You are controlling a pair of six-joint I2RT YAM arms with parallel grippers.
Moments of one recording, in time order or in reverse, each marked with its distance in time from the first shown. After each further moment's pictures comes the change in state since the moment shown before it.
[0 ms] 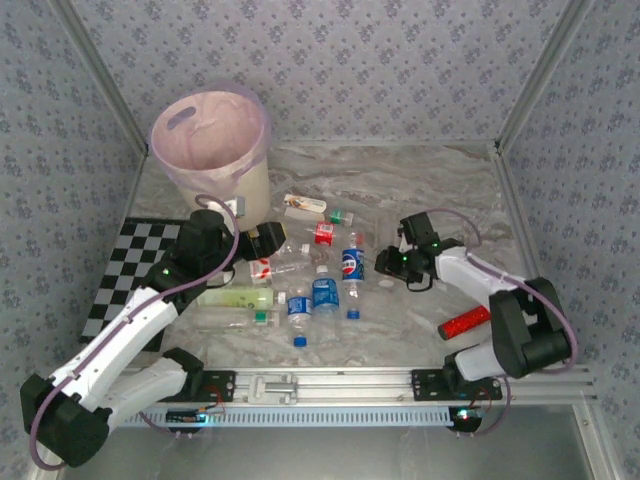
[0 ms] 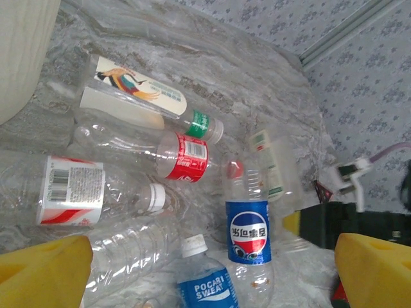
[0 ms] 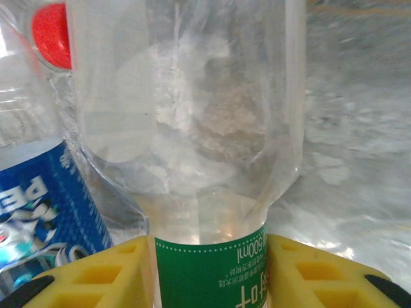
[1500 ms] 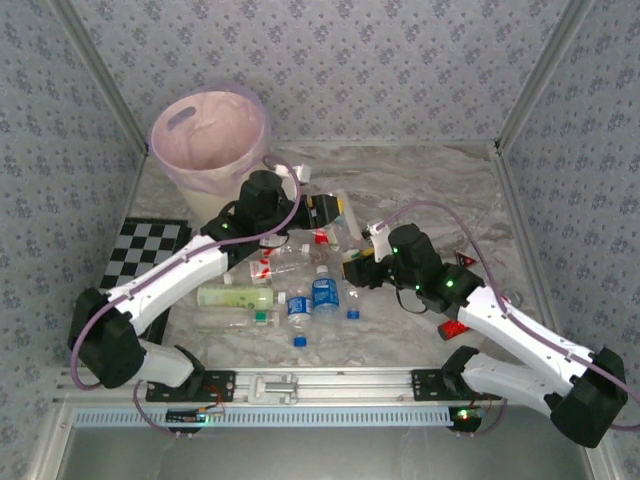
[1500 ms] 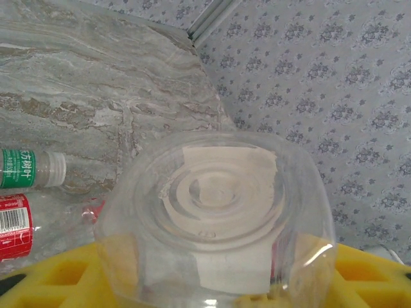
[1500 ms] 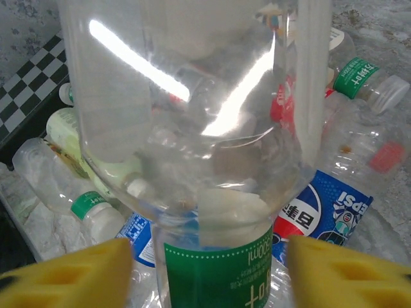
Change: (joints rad) left arm -0.169 0.443 0.320 0.267 0.164 -0.042; right arm 0.431 -0.337 0.023 0.138 0.080 -0.255
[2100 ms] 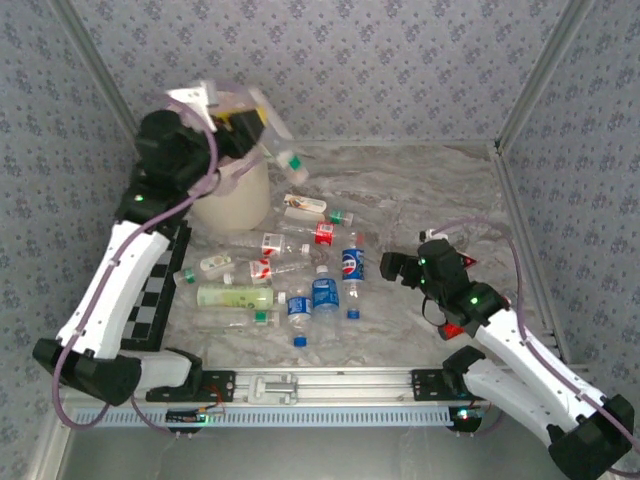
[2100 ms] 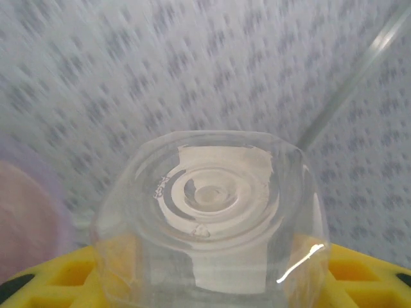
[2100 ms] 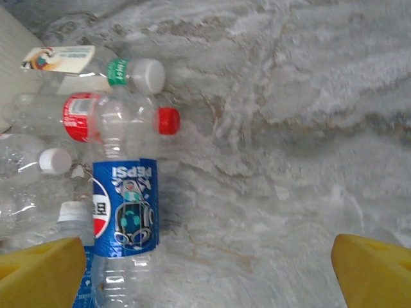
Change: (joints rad) left arm 0.360 -0.109 0.430 -0.185 -0.102 0.241; right arm -0.189 -0.212 -0.164 -0.177 0.317 0.318
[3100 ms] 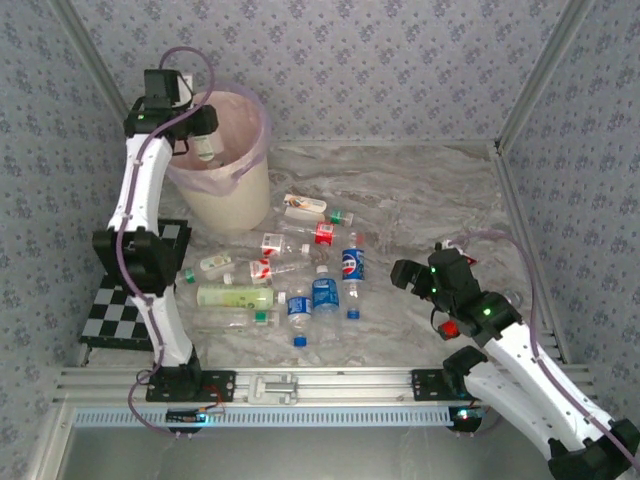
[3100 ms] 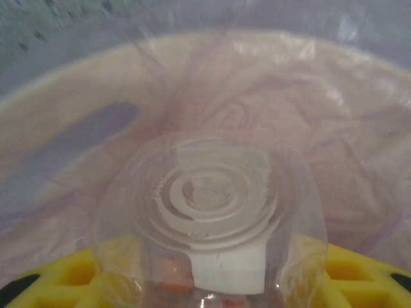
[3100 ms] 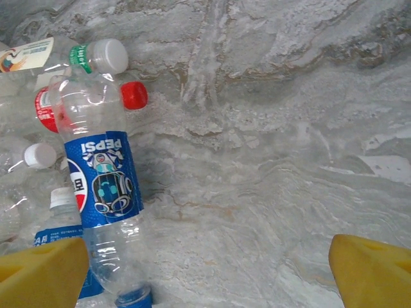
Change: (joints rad) left arm 0.306 0.758 0.674 -0.637 -0.140 0.370; right arm -0.037 -0.107 0.005 -0.191 -0.022 0.140
